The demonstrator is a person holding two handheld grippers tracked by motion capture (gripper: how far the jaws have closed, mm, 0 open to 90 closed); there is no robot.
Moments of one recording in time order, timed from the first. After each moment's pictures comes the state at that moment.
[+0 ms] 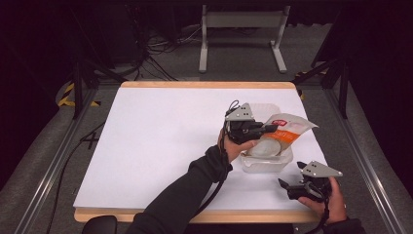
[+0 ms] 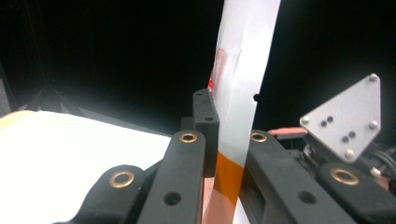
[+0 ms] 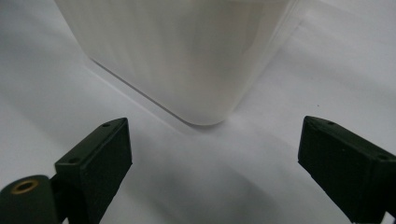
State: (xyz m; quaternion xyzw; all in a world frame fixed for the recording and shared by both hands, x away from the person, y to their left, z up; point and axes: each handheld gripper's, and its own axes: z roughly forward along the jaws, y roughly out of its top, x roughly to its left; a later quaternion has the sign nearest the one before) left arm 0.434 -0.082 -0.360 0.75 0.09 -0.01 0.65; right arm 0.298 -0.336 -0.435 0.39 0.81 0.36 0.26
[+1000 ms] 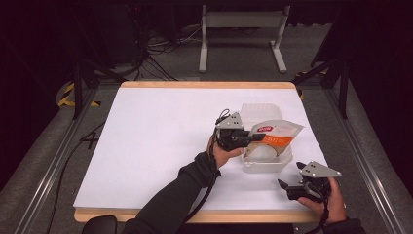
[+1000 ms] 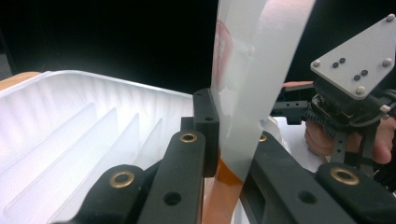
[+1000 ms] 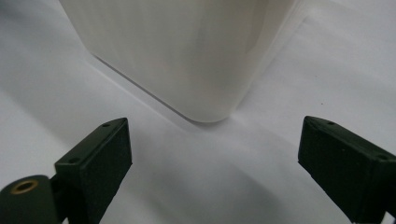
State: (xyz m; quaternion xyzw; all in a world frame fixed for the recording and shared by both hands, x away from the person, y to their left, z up) left arm 0.433 -0.059 -0.387 0.78 0.10 0.00 0.62; right arm 0.298 -0.335 -0.436 0.39 0.81 0.35 0.26
